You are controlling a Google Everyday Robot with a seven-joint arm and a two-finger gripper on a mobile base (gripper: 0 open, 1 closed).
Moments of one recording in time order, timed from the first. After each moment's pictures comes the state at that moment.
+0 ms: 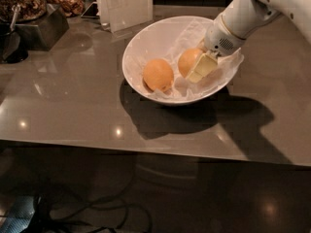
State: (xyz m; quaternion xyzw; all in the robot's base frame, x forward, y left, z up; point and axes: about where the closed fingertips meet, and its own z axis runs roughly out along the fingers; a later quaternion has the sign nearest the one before) arm 0.629 -0.115 0.881 -0.60 0.75 0.12 0.24
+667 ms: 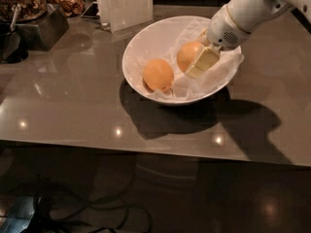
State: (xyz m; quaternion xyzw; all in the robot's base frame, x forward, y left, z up) arm 0.619 -0.109 0.906 -0.61 0.74 0.14 0.26
